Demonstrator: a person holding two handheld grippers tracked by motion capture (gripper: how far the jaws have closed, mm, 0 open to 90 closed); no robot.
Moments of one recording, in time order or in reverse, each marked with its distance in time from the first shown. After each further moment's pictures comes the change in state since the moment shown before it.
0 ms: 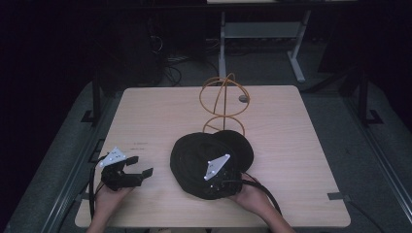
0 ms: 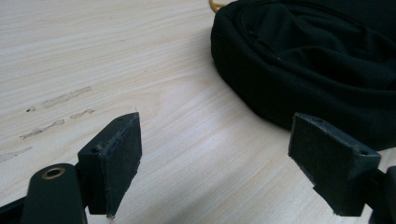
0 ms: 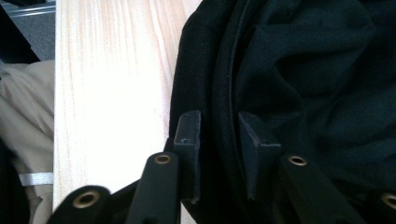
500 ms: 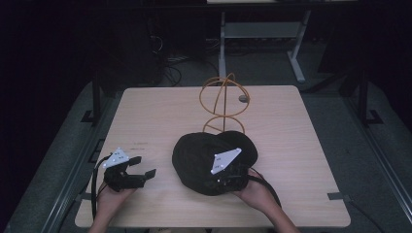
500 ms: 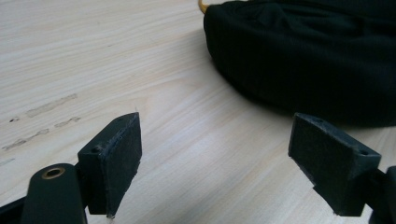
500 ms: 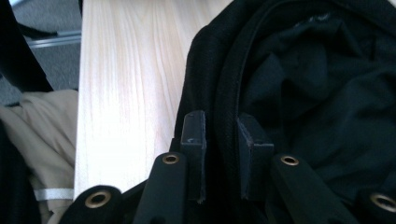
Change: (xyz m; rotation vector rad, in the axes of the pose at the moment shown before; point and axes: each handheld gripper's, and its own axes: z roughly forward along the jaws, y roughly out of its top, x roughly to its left) left arm -0.011 0.003 0.003 0.001 -0.016 0.037; right arm -0.004 0.003 -0.031 -0.126 0.003 0.011
